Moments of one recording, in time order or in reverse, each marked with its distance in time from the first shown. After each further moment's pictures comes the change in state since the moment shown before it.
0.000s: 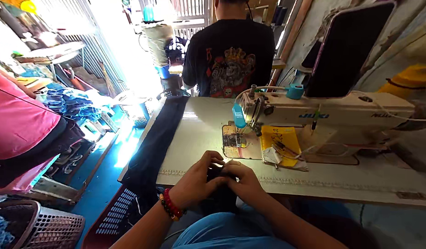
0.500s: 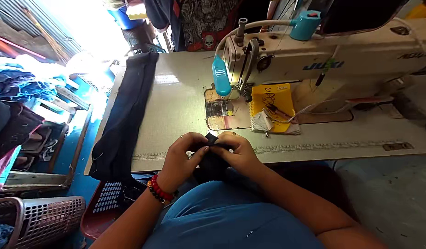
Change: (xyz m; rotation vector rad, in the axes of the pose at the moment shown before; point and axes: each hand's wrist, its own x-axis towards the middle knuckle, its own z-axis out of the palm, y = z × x) left_hand 0.011 -0.047 0.034 -0.078 0.165 -0.076; right_hand -0.008 0.032 -0.019 0.150 0.070 0.227
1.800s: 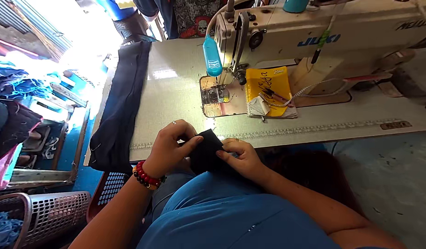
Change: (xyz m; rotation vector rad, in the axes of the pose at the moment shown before) left_hand 0.001 0.016 -0.022 0.024 -0.121 0.075; right_hand -0.058 0.010 -0.001 -0.012 0.001 0.018
